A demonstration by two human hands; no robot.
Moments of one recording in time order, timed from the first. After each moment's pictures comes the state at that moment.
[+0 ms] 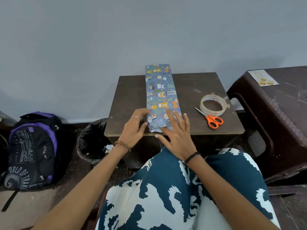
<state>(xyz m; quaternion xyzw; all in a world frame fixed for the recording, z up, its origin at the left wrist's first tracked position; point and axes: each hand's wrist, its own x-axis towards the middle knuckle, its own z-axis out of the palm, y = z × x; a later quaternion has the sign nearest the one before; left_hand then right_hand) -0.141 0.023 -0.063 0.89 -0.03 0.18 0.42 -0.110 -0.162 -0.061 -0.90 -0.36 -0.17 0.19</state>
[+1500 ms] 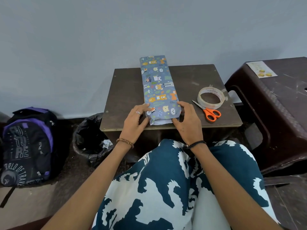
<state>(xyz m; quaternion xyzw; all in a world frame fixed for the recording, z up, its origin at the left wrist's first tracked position) -0.140 0.007 -0.066 0.89 -0.03 0.23 0.40 -0.086 -0.180 -0.062 -0.87 -0.17 -0.10 0.45</state>
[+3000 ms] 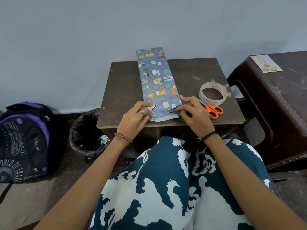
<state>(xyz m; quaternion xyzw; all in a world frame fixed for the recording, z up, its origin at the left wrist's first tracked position) -0.136 0.010 -0.062 0.91 -0.14 0.30 0.24 -0.059 -0.207 -0.061 -0.85 -0.35 -0.15 0.37</state>
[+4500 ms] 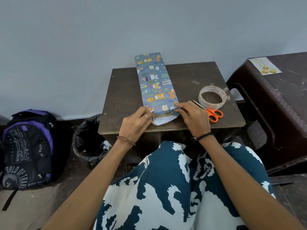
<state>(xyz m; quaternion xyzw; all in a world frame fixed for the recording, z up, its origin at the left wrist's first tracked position) -0.134 0.003 -0.050 0.94 -0.11 0.30 0.13 -0.056 -0.194 -0.056 -0.84 -0.32 -0.26 0.36</state>
